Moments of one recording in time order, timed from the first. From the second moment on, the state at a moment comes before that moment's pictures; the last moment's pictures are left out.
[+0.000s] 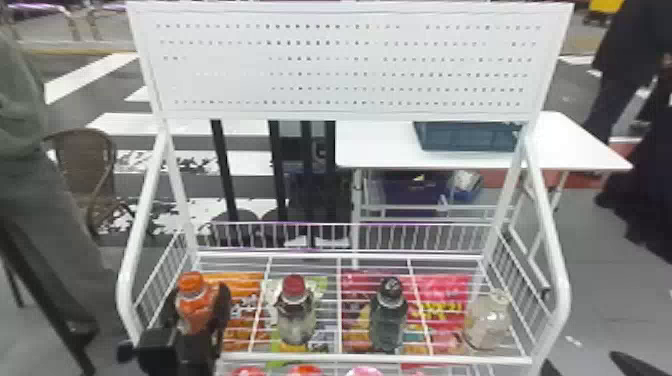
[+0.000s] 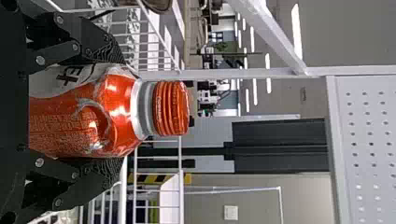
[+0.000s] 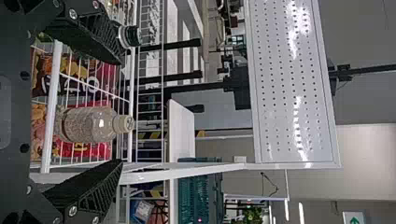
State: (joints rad) left arm 0.01 0.23 -0.24 -1.25 0.19 -0.40 0.31; right arm 0.85 -0.09 -0.22 -2.42 -0.26 0.12 0.25
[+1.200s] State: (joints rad) left arm 0.73 0.25 -0.01 -2.24 0.09 -0.12 0.31; right arm 0.84 -0.10 -0.20 -2.41 -0.26 0.12 0.25
